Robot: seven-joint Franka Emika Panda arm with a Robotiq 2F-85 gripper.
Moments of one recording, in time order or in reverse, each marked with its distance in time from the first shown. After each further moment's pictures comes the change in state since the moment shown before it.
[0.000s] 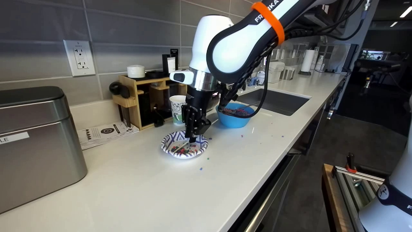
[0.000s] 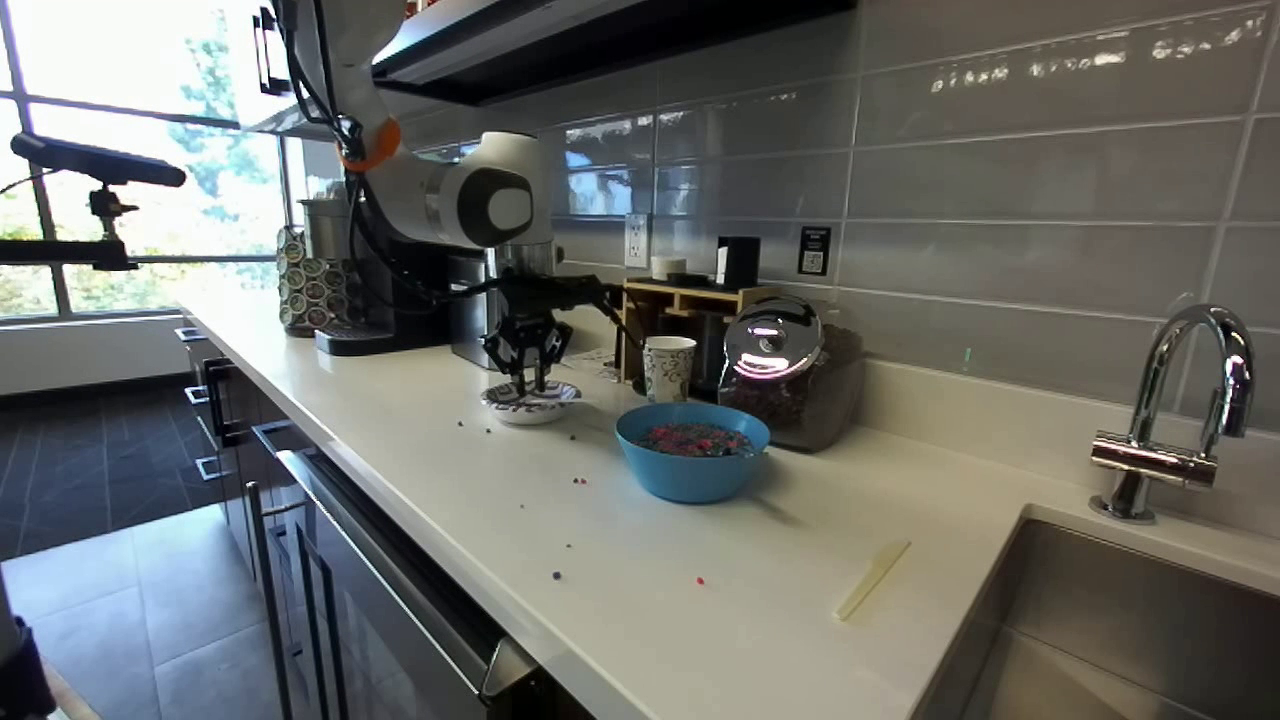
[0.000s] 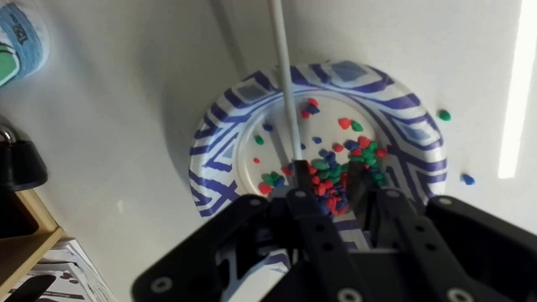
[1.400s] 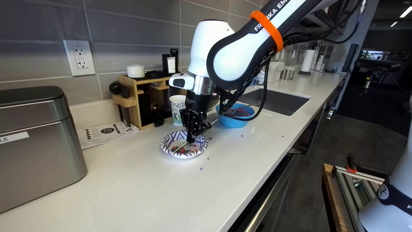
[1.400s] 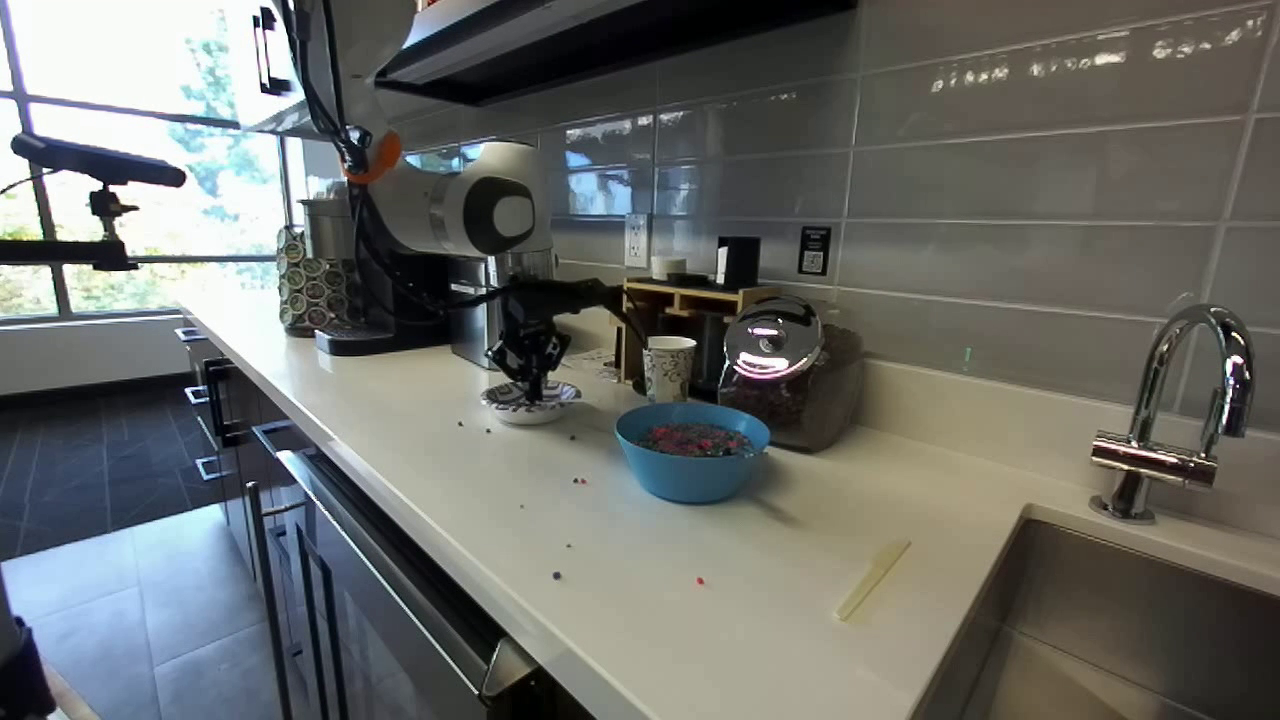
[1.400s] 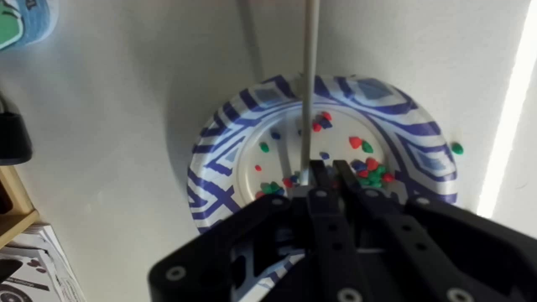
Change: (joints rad) arm -0.001 0.026 0.000 0.007 -0.068 0.012 -0.088
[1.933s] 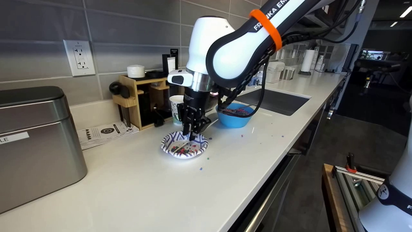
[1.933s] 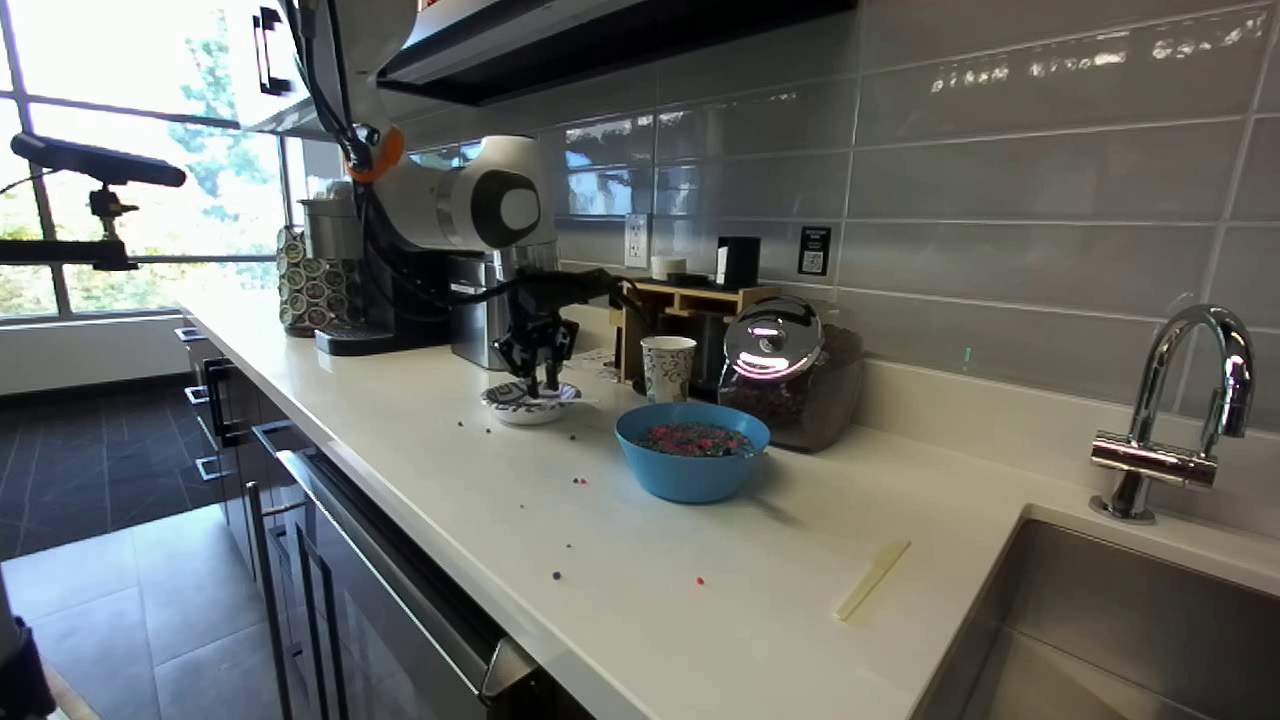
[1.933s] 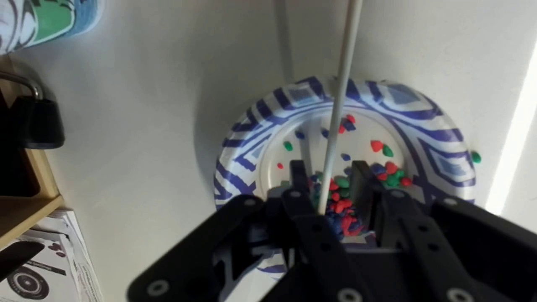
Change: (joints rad) arm -0.003 0.002 -0.006 0.022 -0.047 0.000 -0.019
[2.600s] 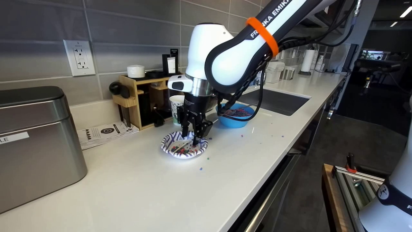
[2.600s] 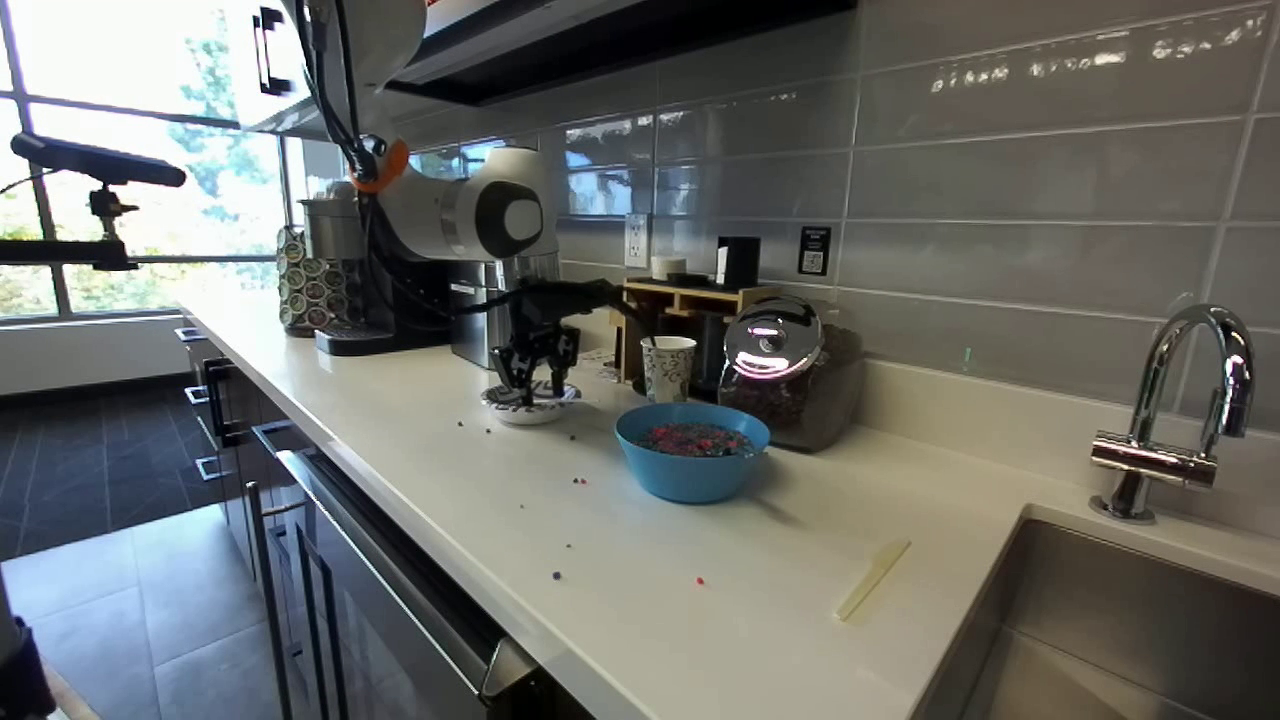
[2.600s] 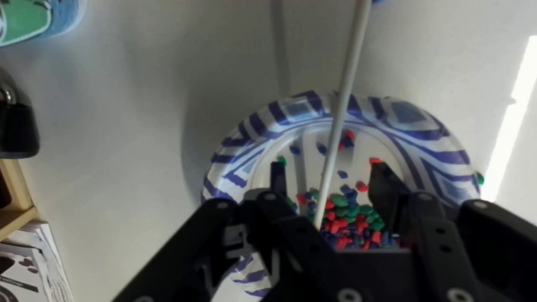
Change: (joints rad) arm 0.000 0.032 -0.003 0.007 -0.012 0.000 -0.024
